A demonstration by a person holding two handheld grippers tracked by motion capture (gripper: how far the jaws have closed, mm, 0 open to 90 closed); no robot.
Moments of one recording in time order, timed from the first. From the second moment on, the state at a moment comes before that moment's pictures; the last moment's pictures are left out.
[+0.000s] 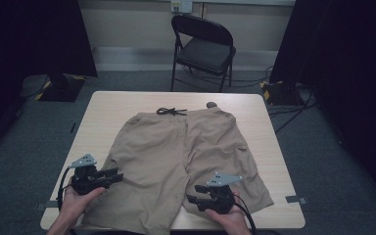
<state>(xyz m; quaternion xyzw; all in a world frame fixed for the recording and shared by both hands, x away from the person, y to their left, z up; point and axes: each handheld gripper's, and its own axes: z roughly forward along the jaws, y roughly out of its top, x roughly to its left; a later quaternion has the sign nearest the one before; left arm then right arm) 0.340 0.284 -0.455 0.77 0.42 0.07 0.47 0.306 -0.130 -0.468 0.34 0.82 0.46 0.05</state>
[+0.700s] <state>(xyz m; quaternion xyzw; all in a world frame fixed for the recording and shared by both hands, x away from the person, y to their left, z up) 0.362 0.258 -0.499 0.79 0.43 0.08 0.43 0.290 -0.151 -0.489 0.33 0.84 0.42 0.07</state>
